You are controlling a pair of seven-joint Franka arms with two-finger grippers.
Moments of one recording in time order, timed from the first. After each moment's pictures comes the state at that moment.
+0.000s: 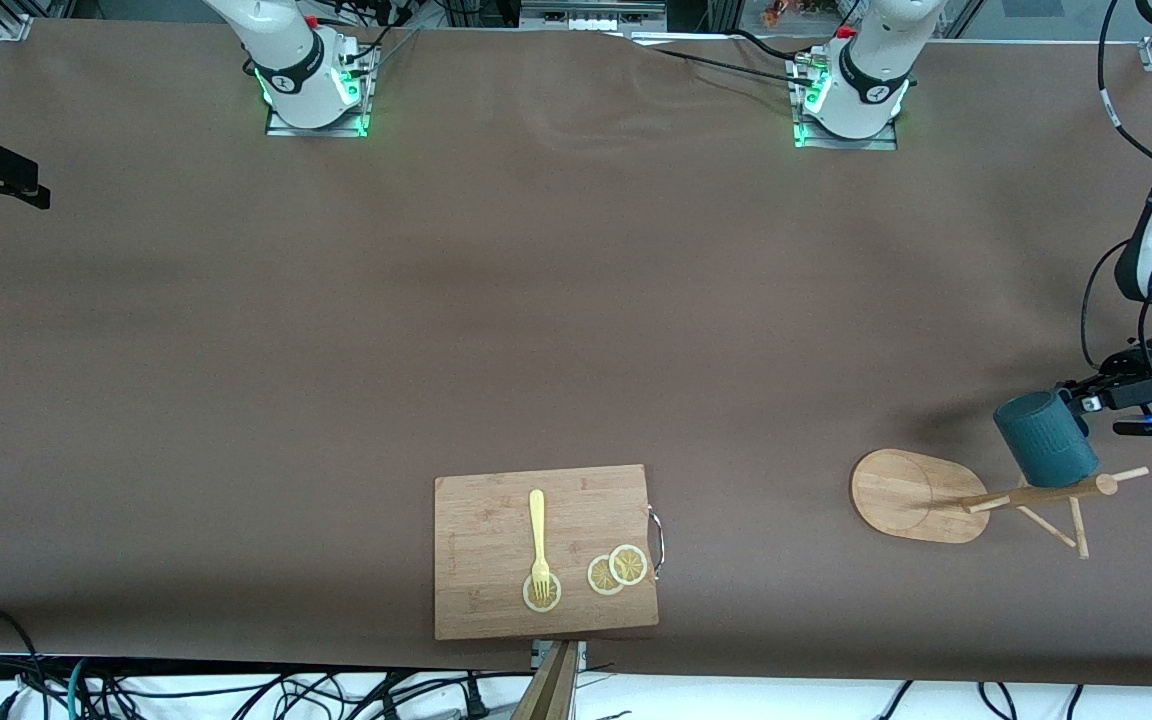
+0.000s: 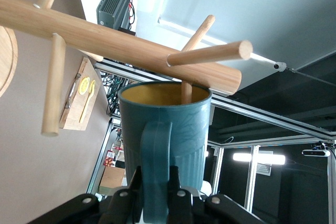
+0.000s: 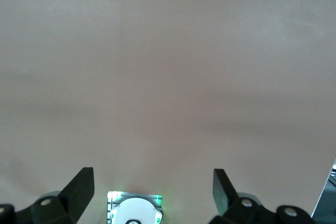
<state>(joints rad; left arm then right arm) 0.91 0.88 -0.38 -1.57 -1.28 1.50 0.49 -0.04 0.08 -0.03 -1.39 -0.05 1.32 -0.17</state>
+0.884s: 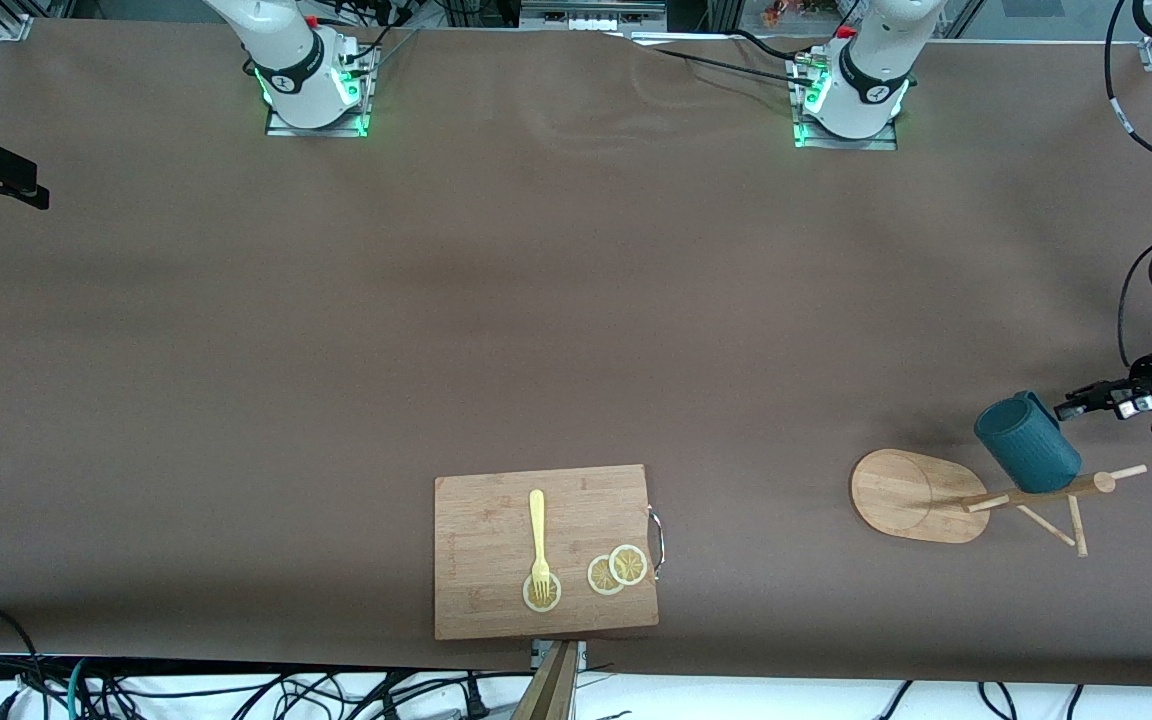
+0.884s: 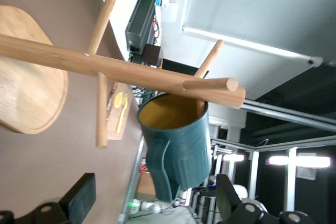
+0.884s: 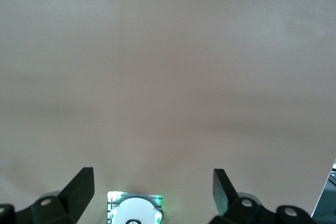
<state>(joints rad) 0.91 0.89 -0.32 -1.45 -1.15 1.52 0.53 -0.04 0.09 -0.03 -1.39 -0.05 1.32 -0.17</state>
